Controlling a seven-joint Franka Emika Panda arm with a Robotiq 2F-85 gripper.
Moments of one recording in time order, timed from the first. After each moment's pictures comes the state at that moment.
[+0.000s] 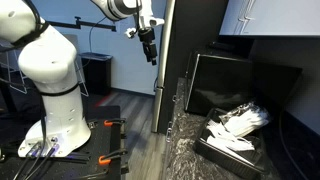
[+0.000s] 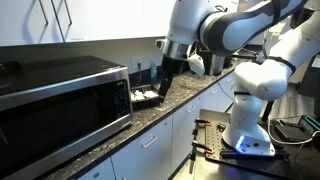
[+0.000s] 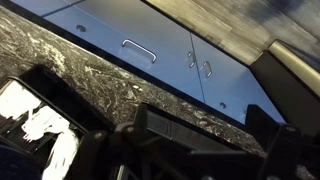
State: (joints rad) arm 0.16 -0.69 0.35 -2.71 0.07 2.28 0.32
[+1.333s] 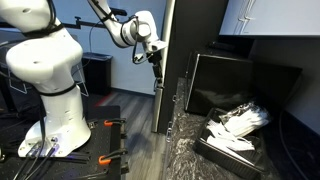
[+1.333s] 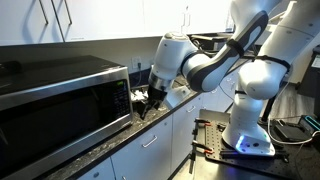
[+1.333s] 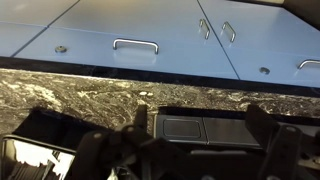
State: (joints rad) arm -0.11 -0.36 0.59 -2.73 -0.17 2.69 0.95
